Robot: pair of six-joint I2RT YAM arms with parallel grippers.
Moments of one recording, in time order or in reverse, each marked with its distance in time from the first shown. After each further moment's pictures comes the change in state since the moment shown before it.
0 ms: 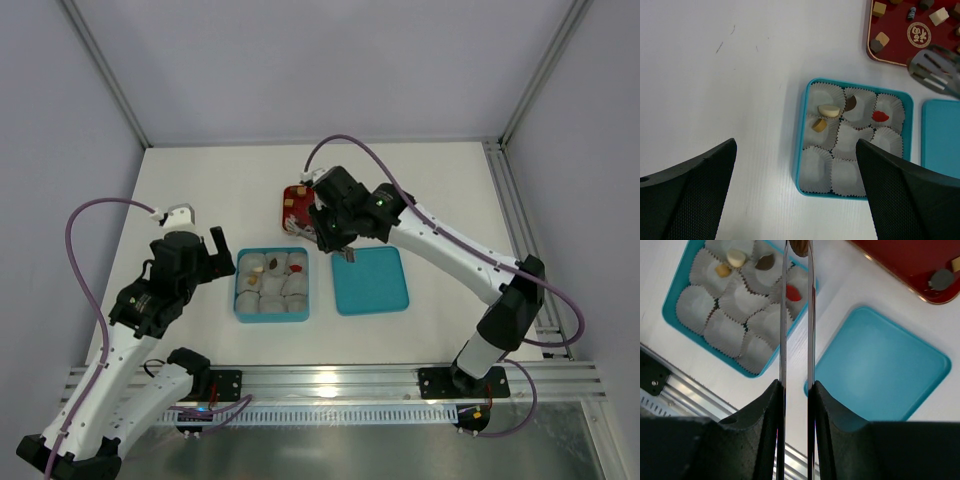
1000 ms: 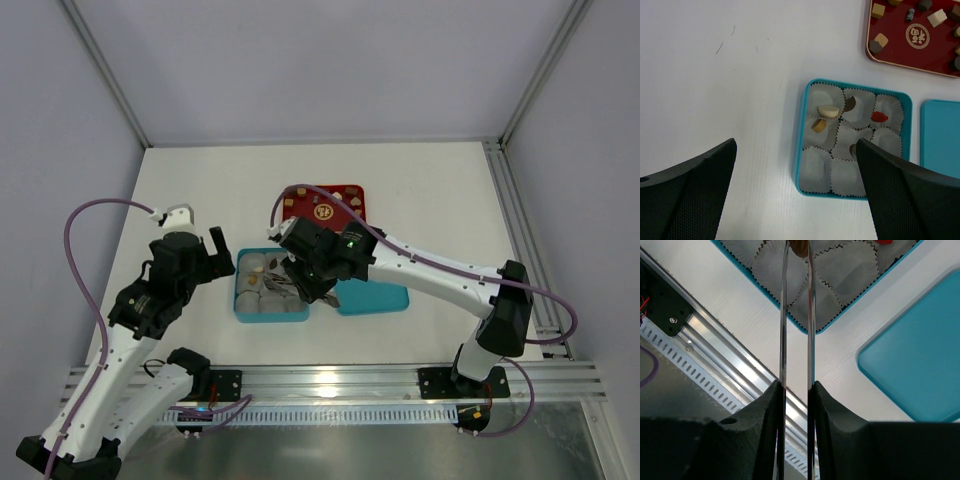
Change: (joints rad) left arm 0.000 -0.007 0.000 0.000 0.000 0.000; right arm 0.282 0.008 -0.083 -0.034 -0.036 0.077
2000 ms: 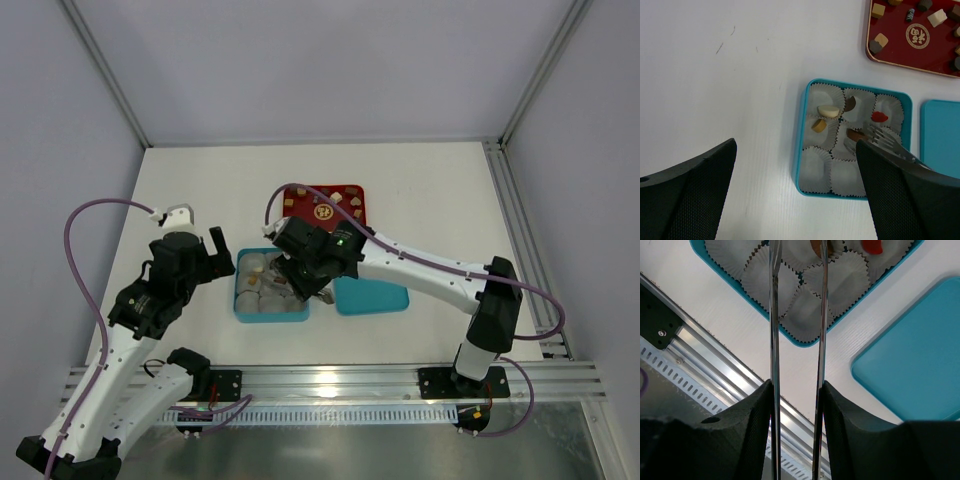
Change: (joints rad) left arm 0.000 0.000 0.000 0.000 0.000 0.000; right arm -0.003 0.064 0.024 0.010 0.034 -0.003
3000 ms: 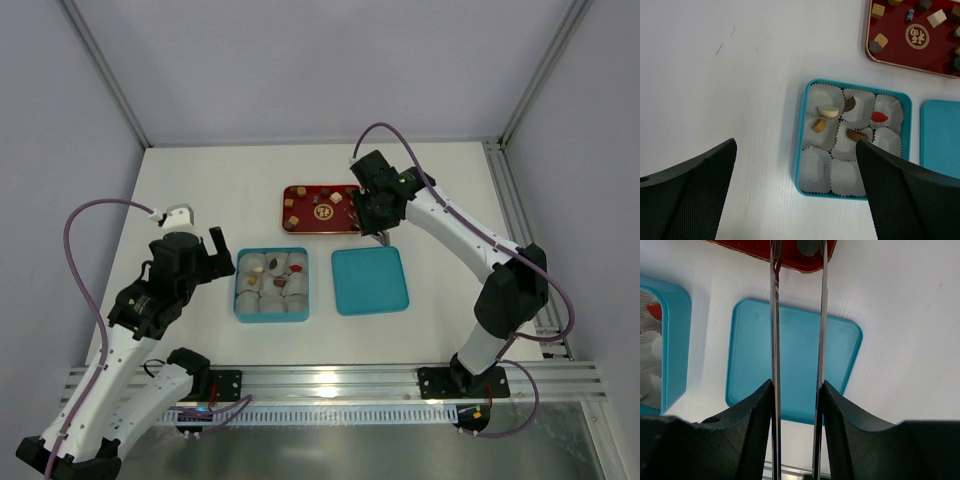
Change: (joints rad) left arm 0.000 -0.002 0.000 0.000 0.000 0.000; right arm -0.521 -0.052 -0.043 -0.018 0.093 -0.099
